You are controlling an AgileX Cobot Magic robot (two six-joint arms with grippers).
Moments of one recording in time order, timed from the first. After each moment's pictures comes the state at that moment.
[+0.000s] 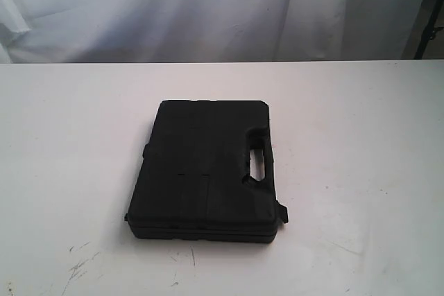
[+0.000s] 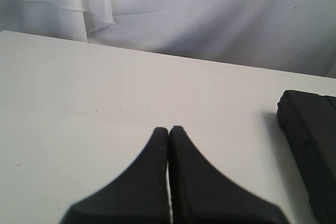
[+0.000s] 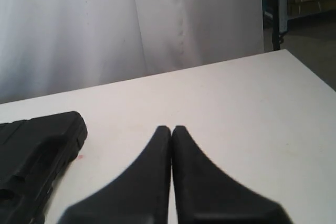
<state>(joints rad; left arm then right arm) 0.04 0.00 0.00 0.04 0.29 -0.15 0.07 0.00 0.00 0.18 0.22 0.00</state>
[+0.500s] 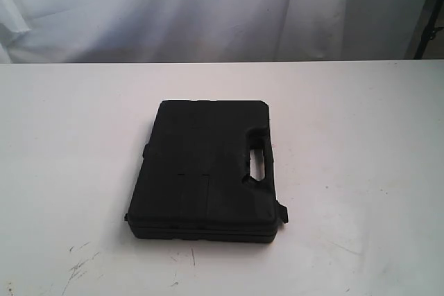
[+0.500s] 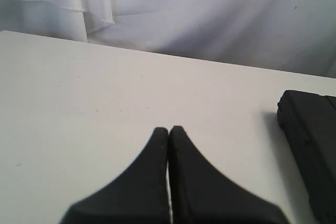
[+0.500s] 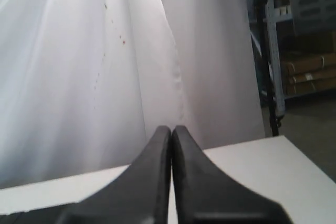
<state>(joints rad) 0.04 0.00 0.00 0.04 0.29 -0.15 0.07 0.00 0.00 0.18 -0.07 0.00</state>
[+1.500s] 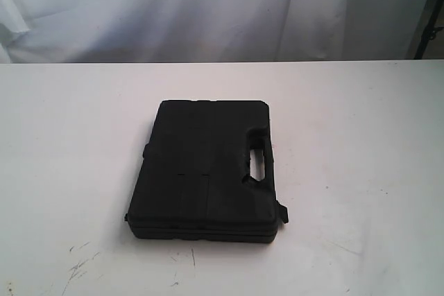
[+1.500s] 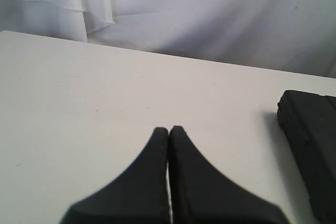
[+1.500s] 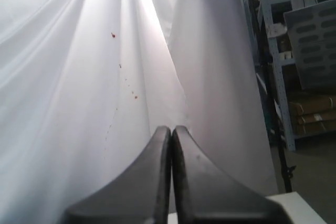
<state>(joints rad) 0.04 0.00 0.00 0.04 0.29 -0.15 0.07 0.10 -0.21 0.18 -0.07 0.00</state>
